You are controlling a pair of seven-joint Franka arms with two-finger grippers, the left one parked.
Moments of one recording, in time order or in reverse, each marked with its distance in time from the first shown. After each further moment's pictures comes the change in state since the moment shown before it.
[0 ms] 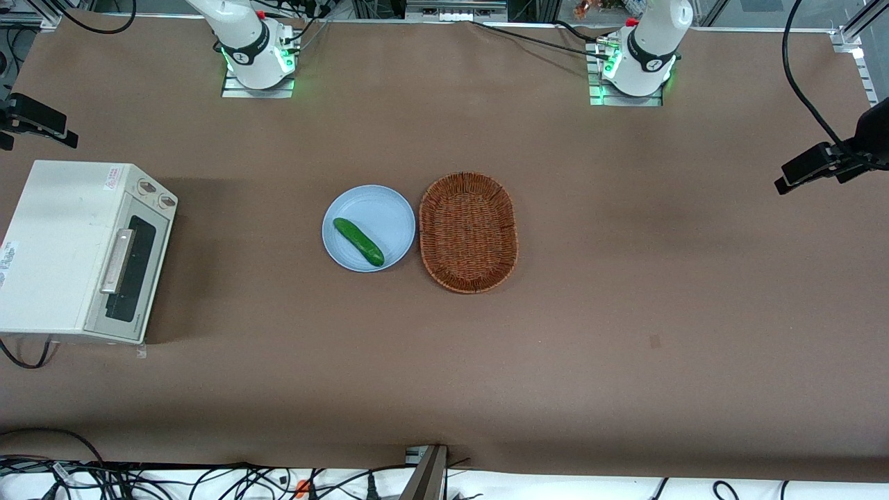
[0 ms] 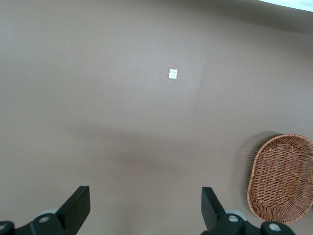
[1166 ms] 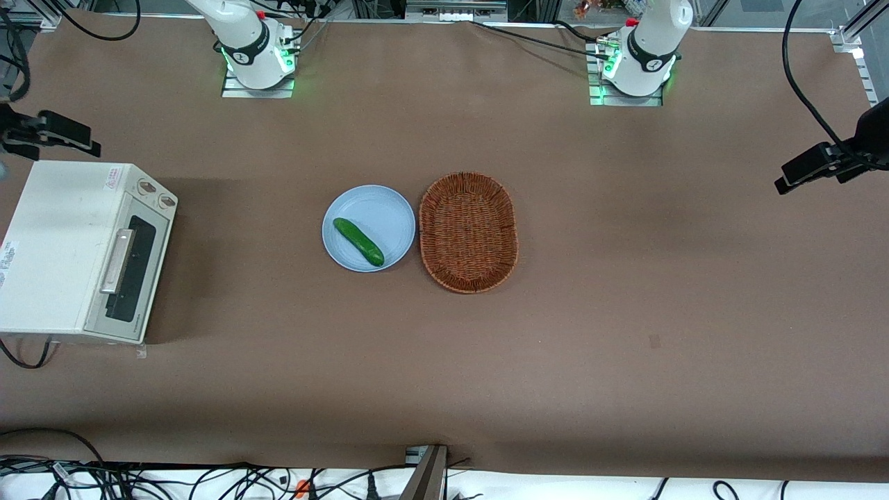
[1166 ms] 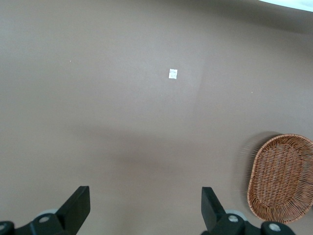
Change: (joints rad) arm 0.019 0.060 0.015 -0.017 0.000 -0.015 -0.001
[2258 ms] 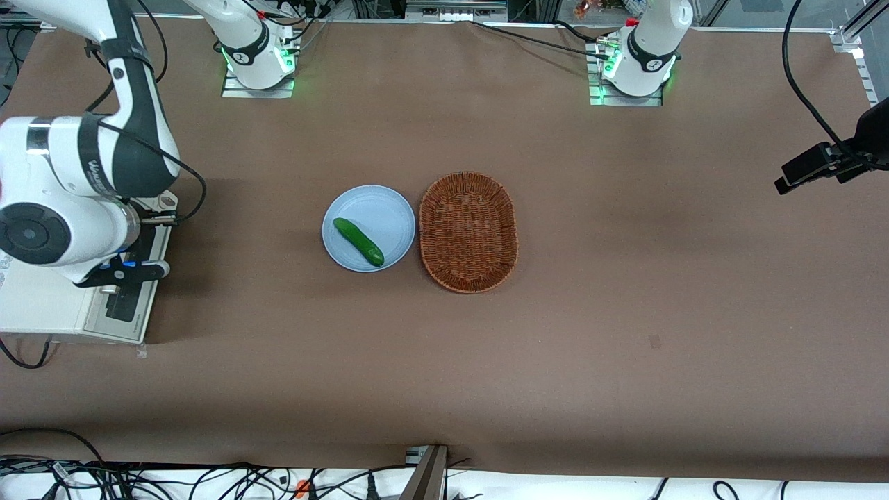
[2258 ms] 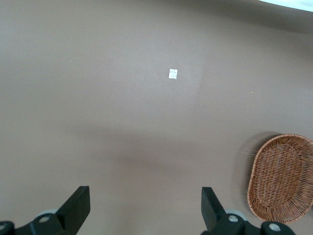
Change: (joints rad) arm 0.144 0.325 0.002 -0.017 -0.333 0.086 0.098
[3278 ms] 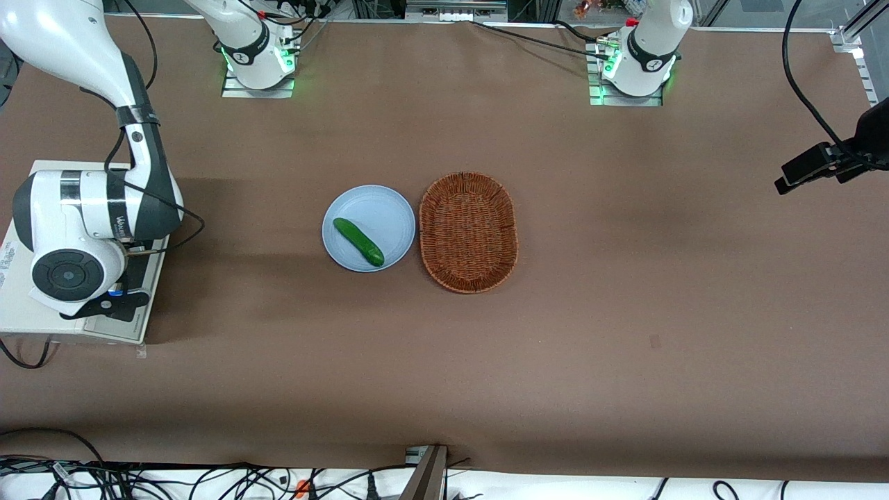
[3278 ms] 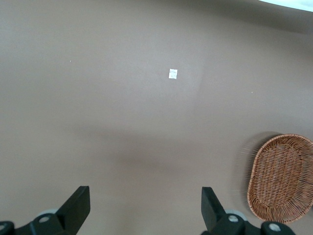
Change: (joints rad) arm -0.058 0.117 -0.012 0.000 -0.212 0.147 -0.071
